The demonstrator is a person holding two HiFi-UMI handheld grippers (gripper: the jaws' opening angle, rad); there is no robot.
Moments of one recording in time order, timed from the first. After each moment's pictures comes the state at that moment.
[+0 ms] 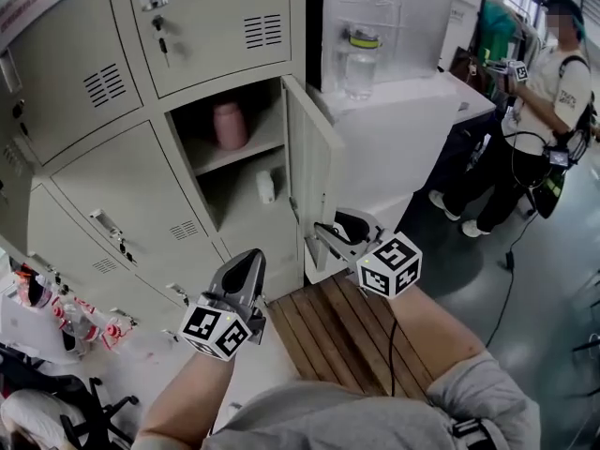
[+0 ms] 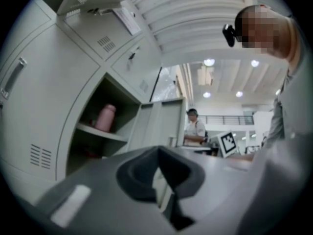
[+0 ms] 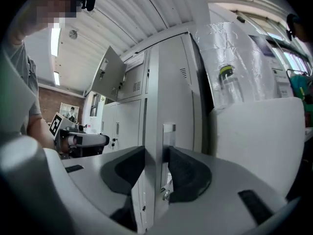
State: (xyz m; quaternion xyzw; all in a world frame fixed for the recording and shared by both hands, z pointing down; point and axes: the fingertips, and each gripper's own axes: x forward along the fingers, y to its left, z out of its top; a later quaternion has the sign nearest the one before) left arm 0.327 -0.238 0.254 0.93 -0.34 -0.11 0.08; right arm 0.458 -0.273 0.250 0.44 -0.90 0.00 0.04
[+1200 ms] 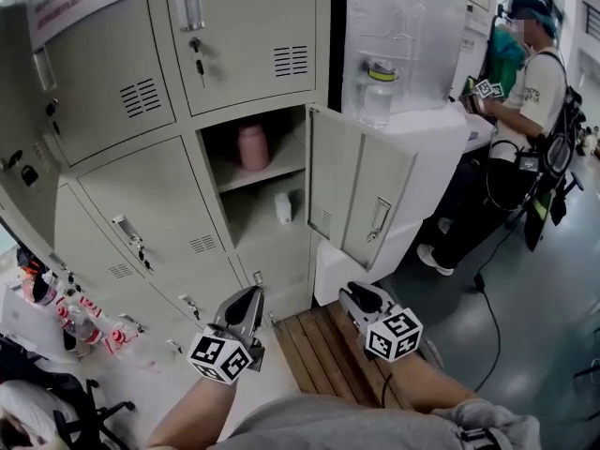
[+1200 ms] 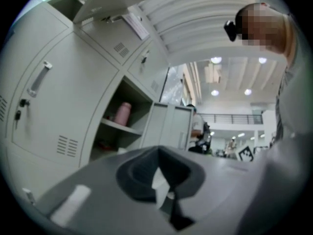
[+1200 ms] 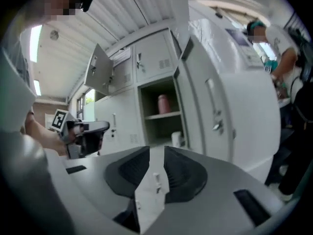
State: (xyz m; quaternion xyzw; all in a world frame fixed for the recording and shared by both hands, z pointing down) left arm 0.282 -0.217 0.295 0.91 -0.38 -0.10 0.10; right arm 0.471 -0.203 0.346 0.50 -0.86 0.10 0.03
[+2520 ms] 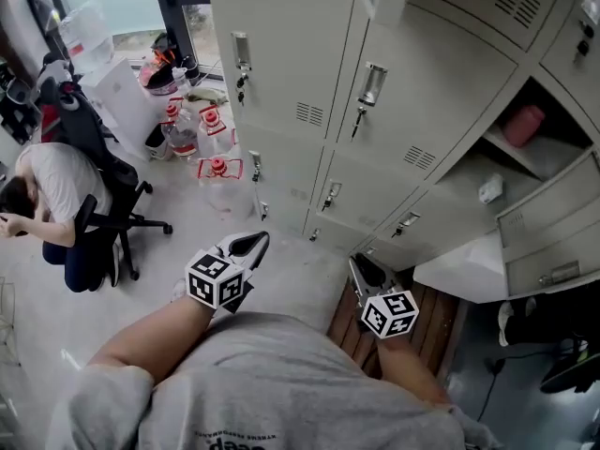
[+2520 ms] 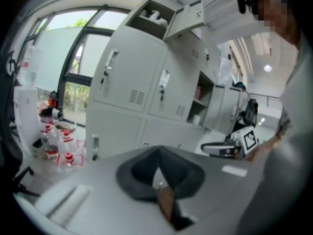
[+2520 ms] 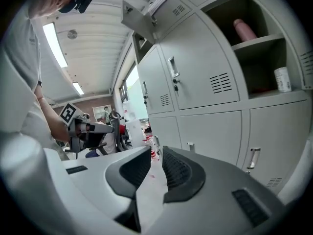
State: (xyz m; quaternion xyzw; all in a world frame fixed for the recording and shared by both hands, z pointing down) left arm -0.076 -0.097 0.474 0.77 -0.60 0.05 0.22; right arm 0.111 -0.167 0.505 0.23 -0.95 0.15 0.12
